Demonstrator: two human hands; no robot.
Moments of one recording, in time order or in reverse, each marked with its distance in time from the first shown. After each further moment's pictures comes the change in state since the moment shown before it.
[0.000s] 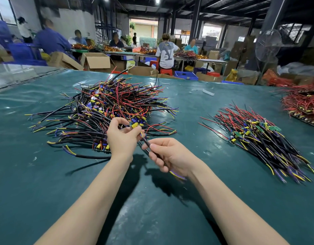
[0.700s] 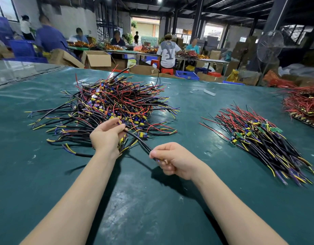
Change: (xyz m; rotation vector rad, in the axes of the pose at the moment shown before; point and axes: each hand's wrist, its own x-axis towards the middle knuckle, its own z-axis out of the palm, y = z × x) left_hand 0.024 0.008 -0.024 -0.144 0.170 -0.197; right_hand -0.001 0.003 -0.006 -0.113 0.029 0.124
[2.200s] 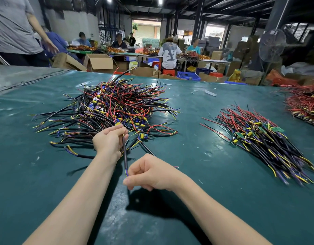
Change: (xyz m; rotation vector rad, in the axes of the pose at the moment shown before) left_hand -0.006 0.002 -0.002 0.016 0.032 -0.125; right_hand -0.005 0.001 0.045 -0.484 -0.248 -0.266
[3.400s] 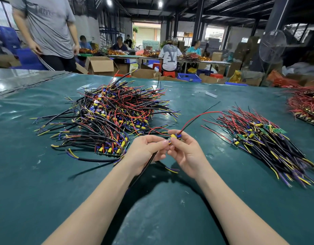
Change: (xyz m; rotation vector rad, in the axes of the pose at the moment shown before) left_hand -0.042 -0.020 0.023 0.339 -0.741 -0.125; right_hand -0.009 0.034 -0.052 0.909 0.665 -0.135
